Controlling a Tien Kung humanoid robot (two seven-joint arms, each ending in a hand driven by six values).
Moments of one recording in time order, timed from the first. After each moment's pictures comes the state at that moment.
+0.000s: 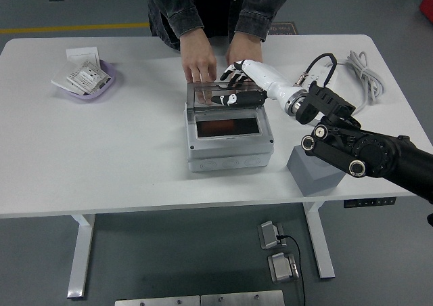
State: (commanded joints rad) left arm -0.02 0.28 -0.17 -0.19 0.07 0.06 0.13; right arm 0.94 -0.33 0.32 1.01 -1.34 -0.27 0.05
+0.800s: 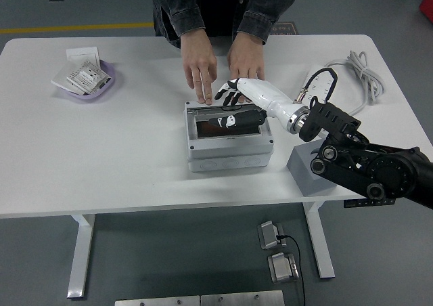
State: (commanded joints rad) left arm -0.02 0.28 -0.18 -0.19 0.09 0.06 0.13; right arm 0.88 -0.41 0.31 1.21 -1.41 -0.27 0.00
